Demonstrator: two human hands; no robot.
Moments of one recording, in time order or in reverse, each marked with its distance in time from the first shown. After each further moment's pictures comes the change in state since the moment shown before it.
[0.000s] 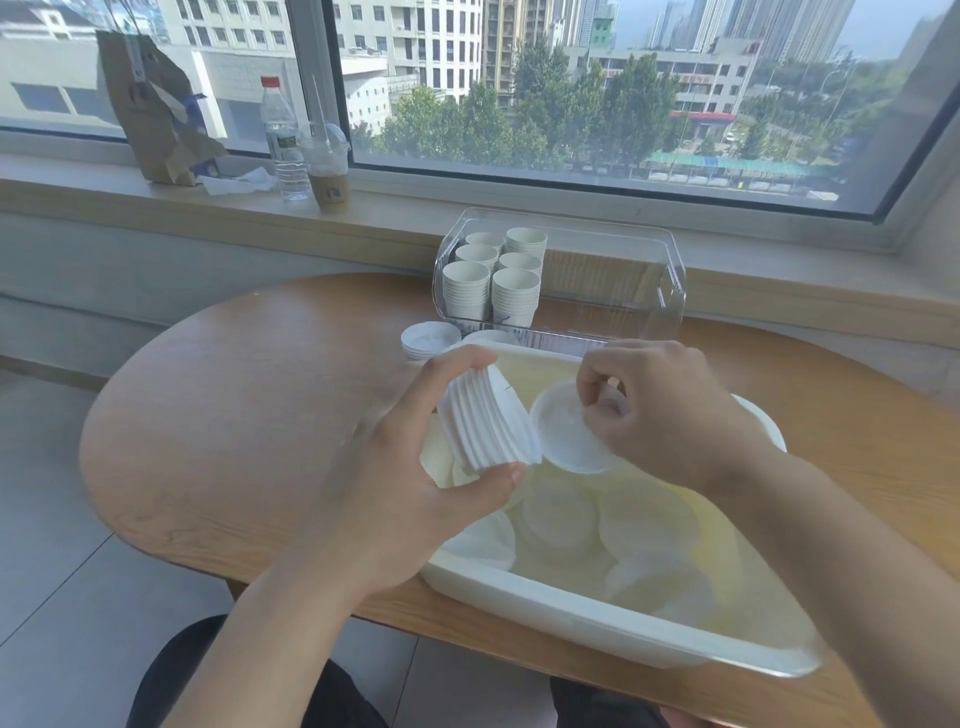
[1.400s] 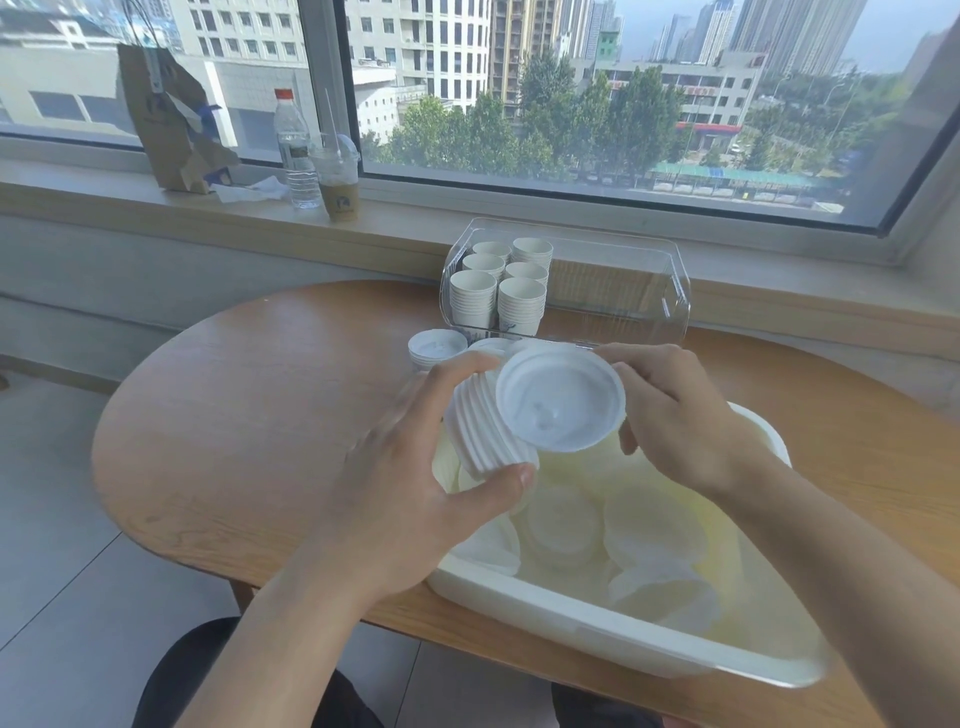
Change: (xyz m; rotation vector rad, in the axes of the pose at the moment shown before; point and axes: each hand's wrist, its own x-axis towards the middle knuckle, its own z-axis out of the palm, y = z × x) left_hand -0.002 0.008 -0.003 0.000 0.006 -0.016; right_hand 0.002 -0.007 -0.002 0.574 0.026 0.061
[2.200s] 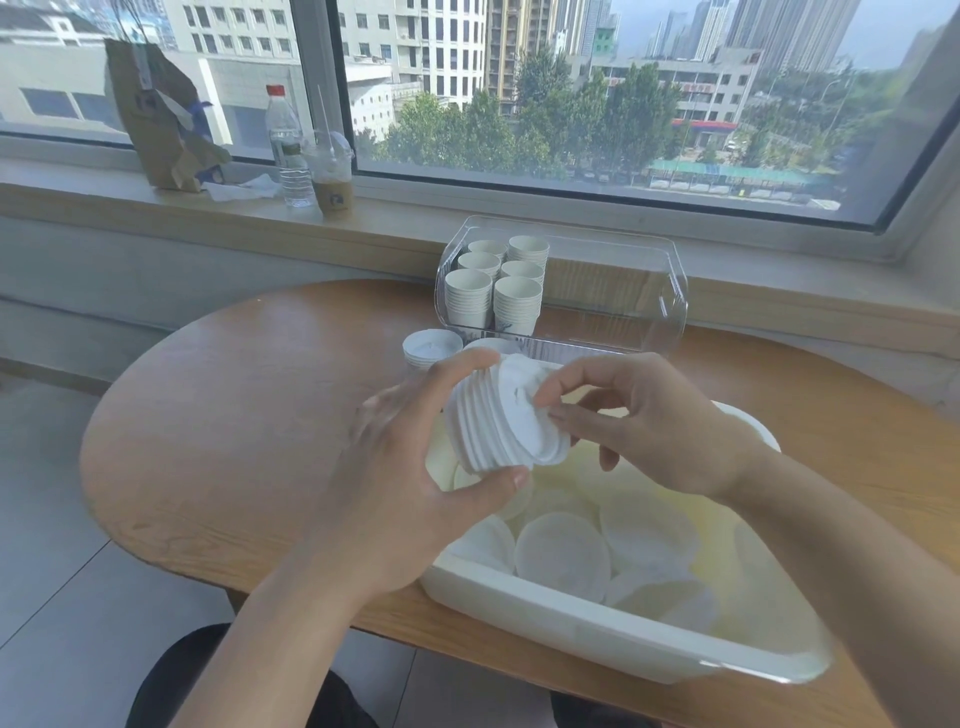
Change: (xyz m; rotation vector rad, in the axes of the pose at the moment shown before) left_hand 0.007 -0.002 0.002 0.029 -0.005 -0.007; right_hand 0.004 0.014 0.000 0.133 -0.231 0.033
